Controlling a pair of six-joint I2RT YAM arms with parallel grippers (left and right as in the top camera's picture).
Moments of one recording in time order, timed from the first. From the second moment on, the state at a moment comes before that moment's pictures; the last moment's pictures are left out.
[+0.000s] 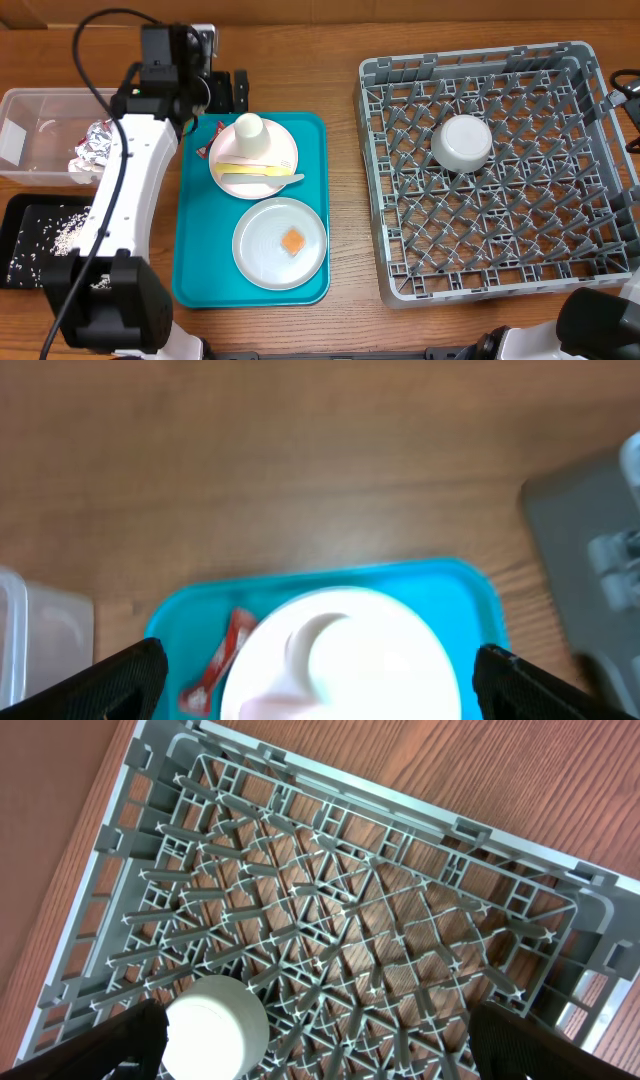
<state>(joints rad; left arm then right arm) -0.04 1.74 1.53 -0.67 0.14 -0.04 -0.47 1.66 1.98 -1.43 0.07 0.62</state>
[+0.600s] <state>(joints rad) -0.04 1.77 1.53 -0.88 0.16 -0.04 -0.47 1.66 1.98 -1.43 0.07 0.62</state>
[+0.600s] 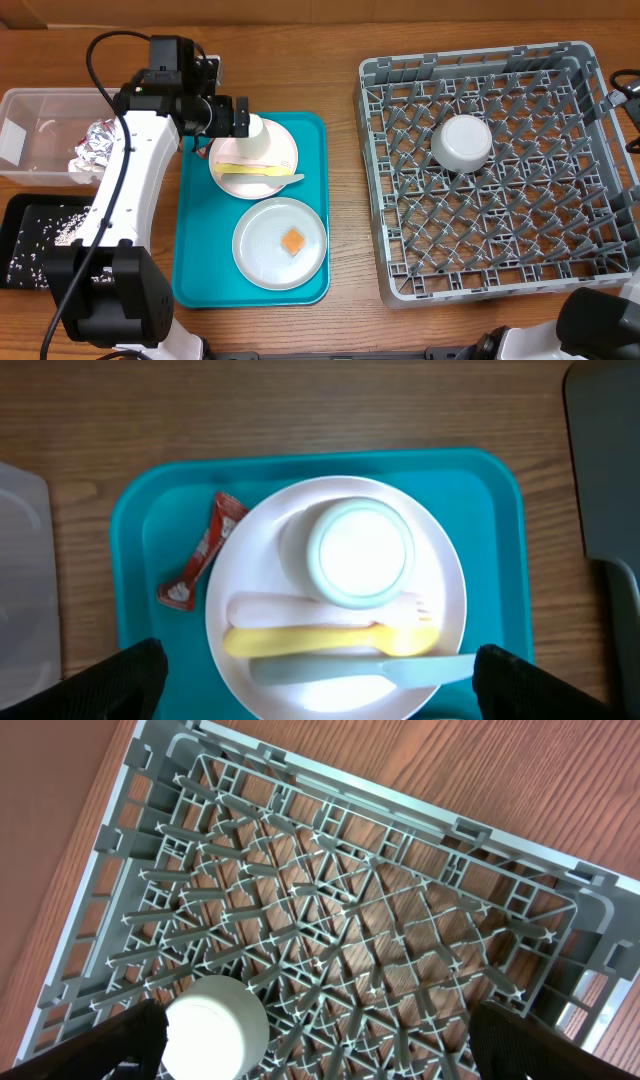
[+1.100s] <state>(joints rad) -0.04 1.76 1.53 -1.09 0.17 -0.08 -0.47 1.66 1.98 -1.43 0.07 0.62</state>
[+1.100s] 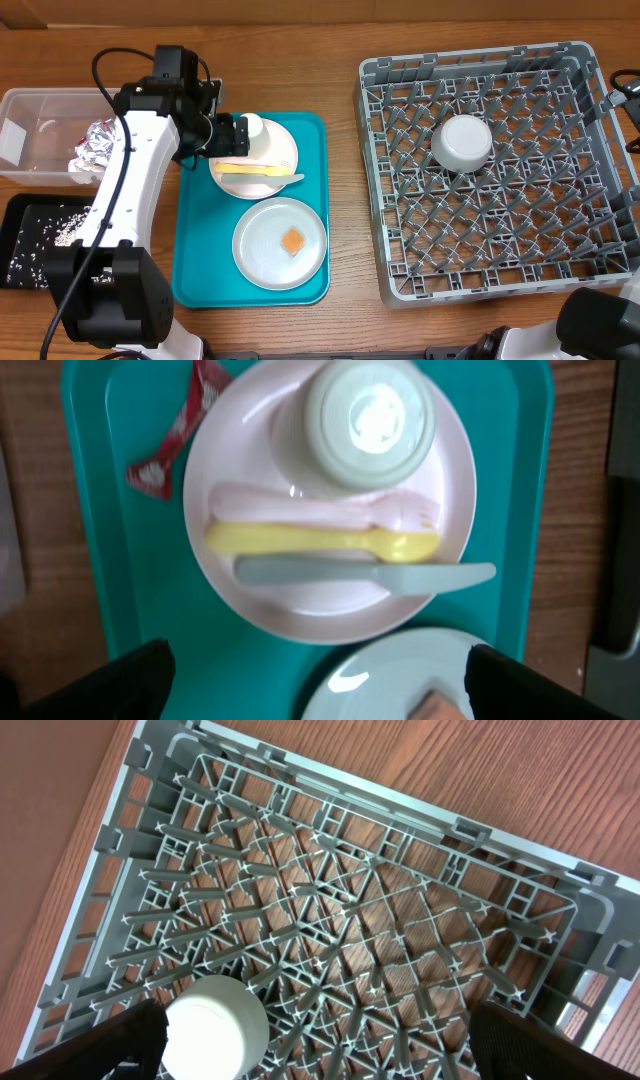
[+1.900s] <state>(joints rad) -0.04 1.47 1.53 -1.57 0.18 -0.16 -0.47 1.66 1.98 -1.43 0.07 0.62</state>
